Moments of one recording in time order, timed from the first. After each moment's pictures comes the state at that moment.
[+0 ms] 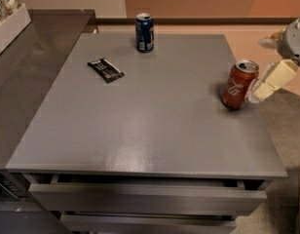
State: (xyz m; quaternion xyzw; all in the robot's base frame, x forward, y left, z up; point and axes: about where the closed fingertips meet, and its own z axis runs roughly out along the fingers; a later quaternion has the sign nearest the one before) arm 0.551 -0.261 0.931 -0.55 0.78 0.06 0.29
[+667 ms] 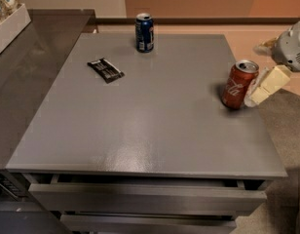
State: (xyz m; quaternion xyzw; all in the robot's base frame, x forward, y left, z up) arm 0.558 -0.259 0.908 -0.55 0.78 0.09 0.28
